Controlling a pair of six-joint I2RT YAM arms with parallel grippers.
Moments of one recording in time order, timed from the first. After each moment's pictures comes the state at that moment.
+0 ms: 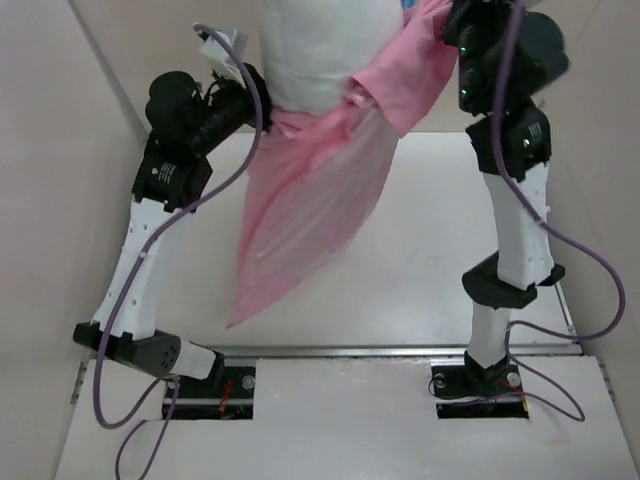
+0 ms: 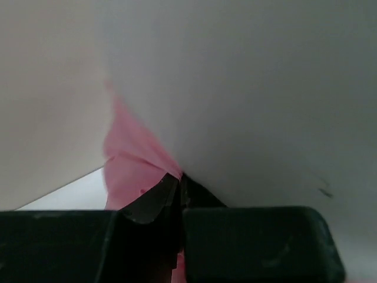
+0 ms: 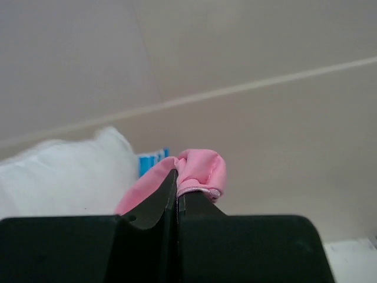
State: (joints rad) left arm -0.32 1.43 1.90 -0.33 0.38 -0.24; right arm 0.58 1.93 2.95 -0.47 0.58 -0.02
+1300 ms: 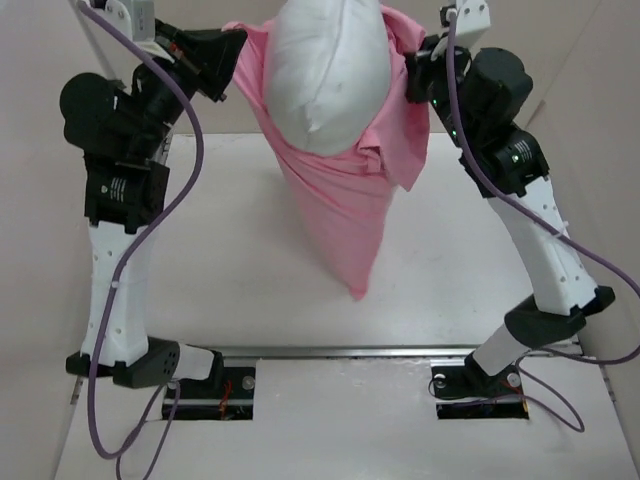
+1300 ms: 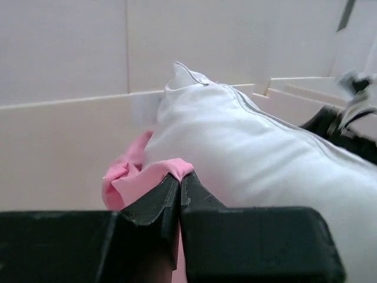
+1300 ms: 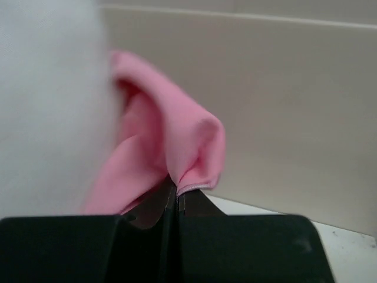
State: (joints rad) left arm -0.22 1.33 1.99 -0.16 0.39 -0.33; right arm 0.56 1.66 2.34 -0.43 0.31 -0.06
